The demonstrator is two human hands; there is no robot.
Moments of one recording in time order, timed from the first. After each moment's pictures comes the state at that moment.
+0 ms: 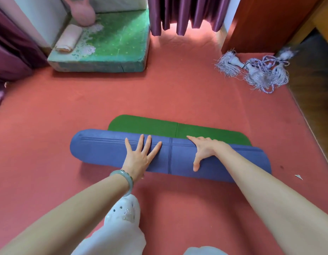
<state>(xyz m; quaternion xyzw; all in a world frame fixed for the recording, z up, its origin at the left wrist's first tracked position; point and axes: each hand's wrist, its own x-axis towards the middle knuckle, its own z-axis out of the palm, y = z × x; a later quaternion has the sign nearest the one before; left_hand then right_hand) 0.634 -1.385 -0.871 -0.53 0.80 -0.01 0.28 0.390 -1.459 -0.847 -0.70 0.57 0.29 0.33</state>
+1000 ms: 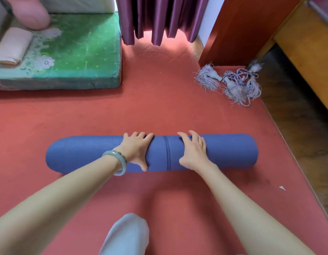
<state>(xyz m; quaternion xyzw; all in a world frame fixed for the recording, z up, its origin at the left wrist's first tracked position) 0.633 -1.564 -0.866 -0.47 0.86 0.14 0.17 0.435 -1.508 -0.840 -0.63 0.75 0.00 0.22</state>
